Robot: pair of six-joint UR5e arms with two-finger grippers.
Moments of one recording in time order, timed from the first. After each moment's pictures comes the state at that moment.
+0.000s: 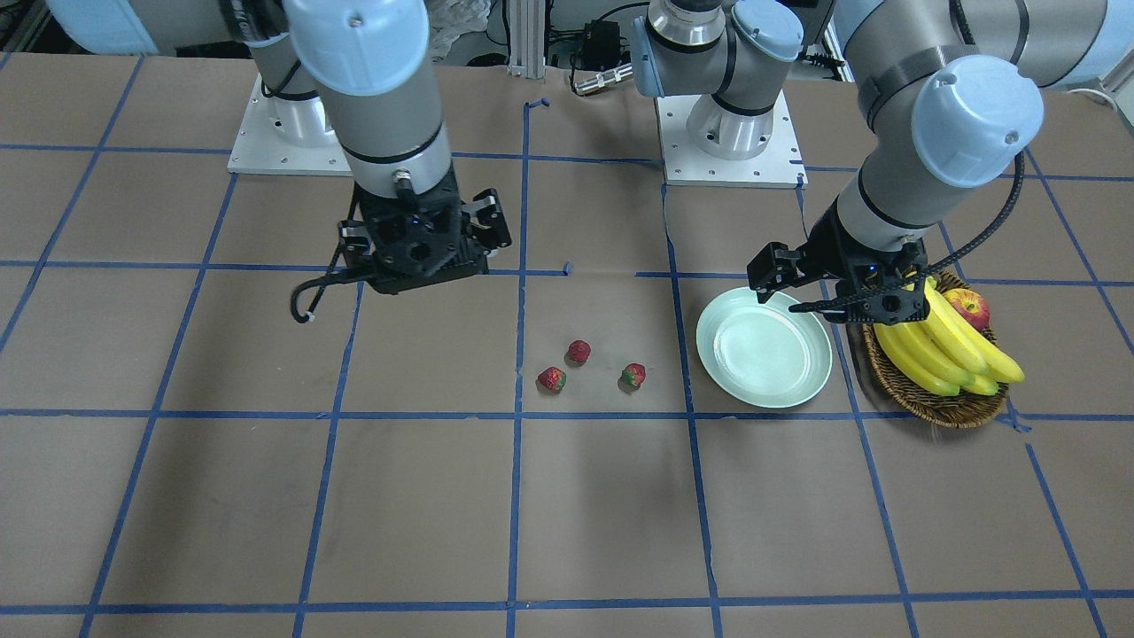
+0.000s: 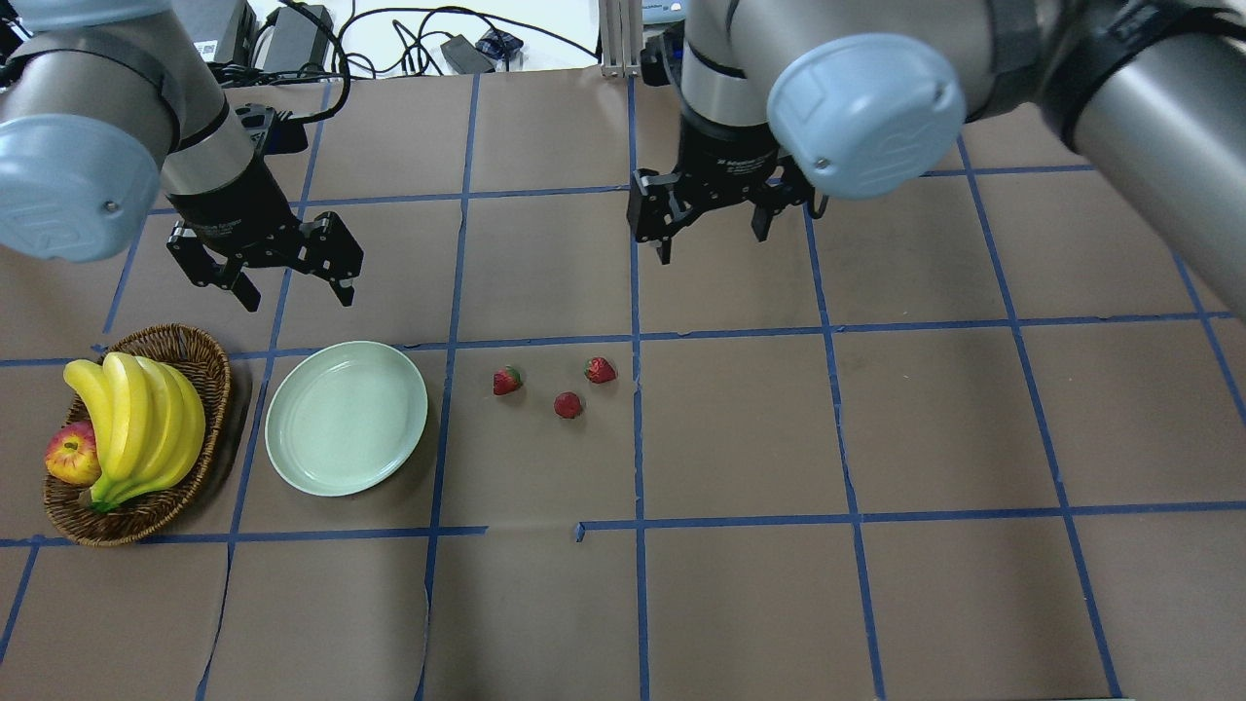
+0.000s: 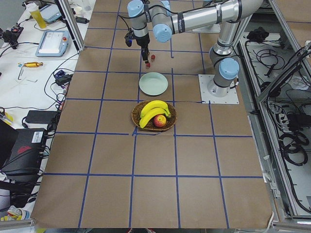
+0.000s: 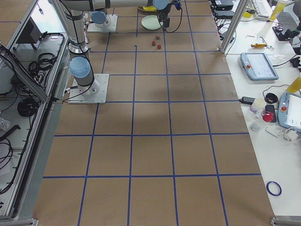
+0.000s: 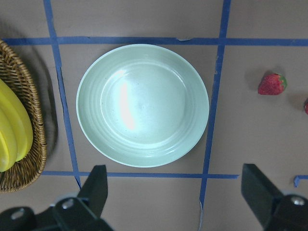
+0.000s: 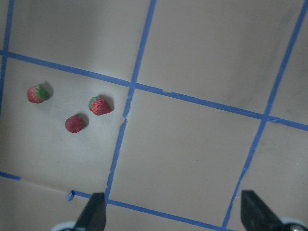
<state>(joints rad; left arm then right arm) -1.45 -1.67 -1.69 -1.49 1.61 0.07 1.80 -1.39 1.46 -1.61 -1.53 0.01</state>
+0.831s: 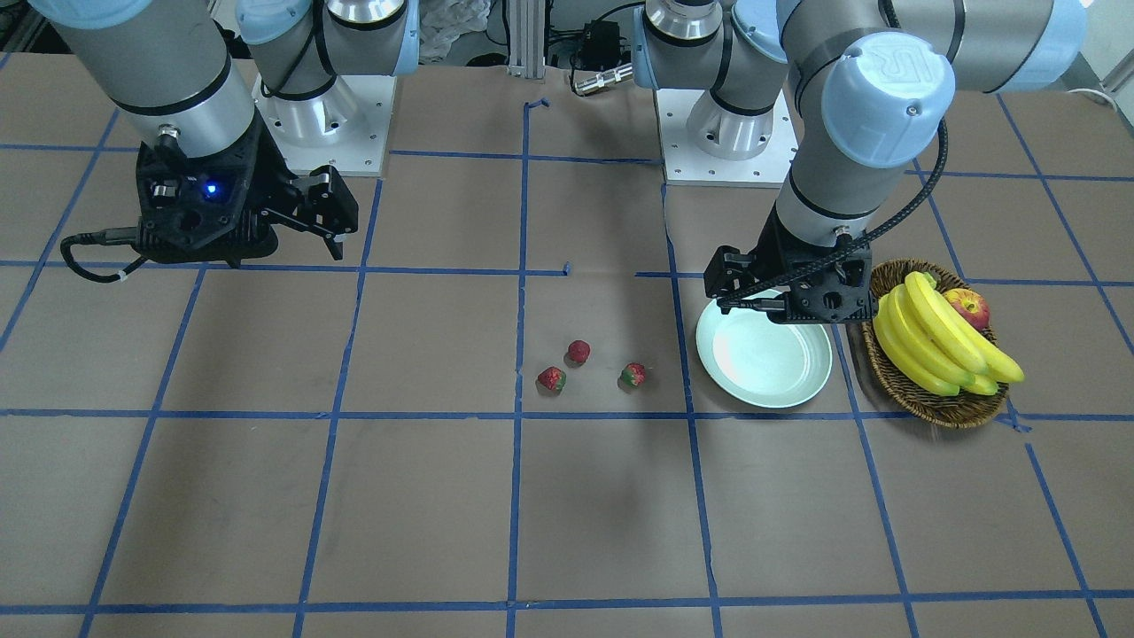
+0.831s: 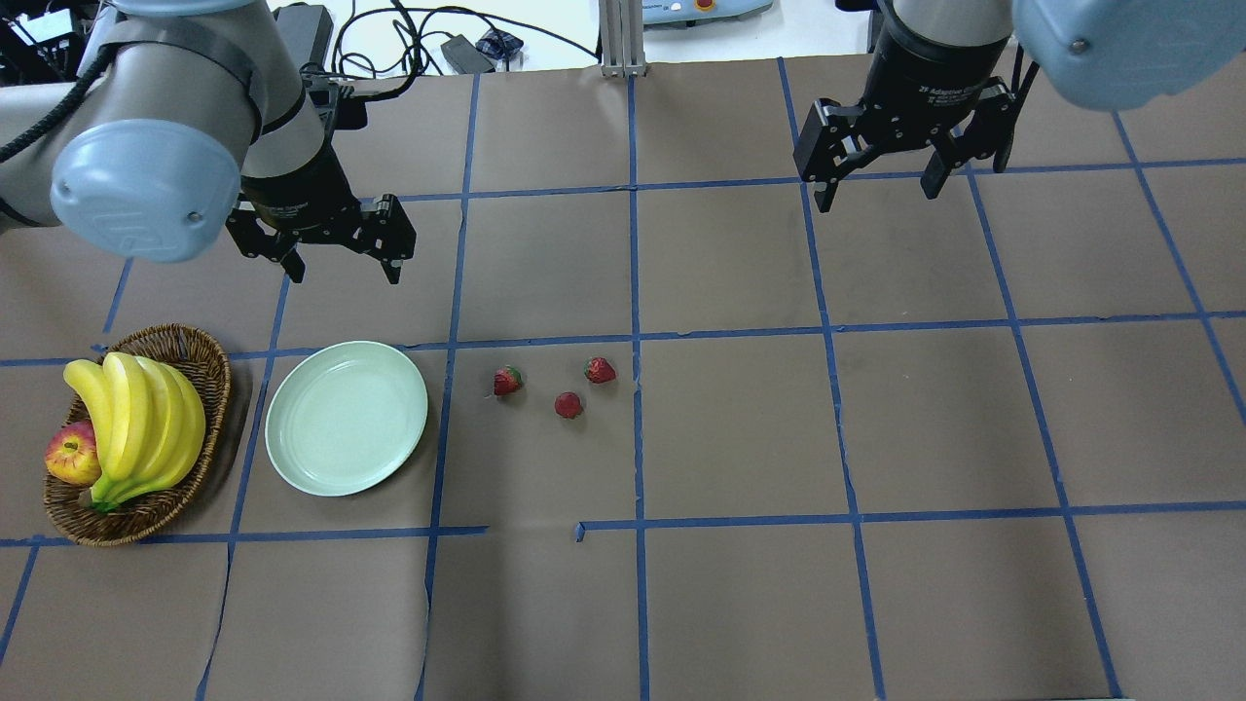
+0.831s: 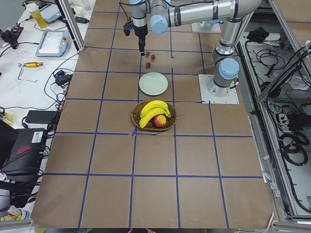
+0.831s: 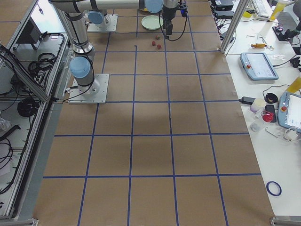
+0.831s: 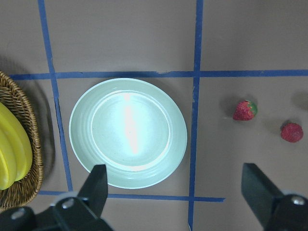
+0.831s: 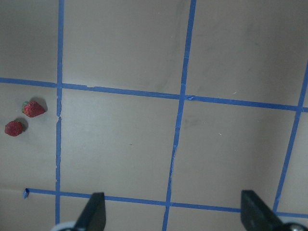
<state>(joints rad) -1.56 -1.69 -1.67 -1.42 1.66 0.01 1.61 -1.46 1.45 -1.52 -1.56 -0.06</state>
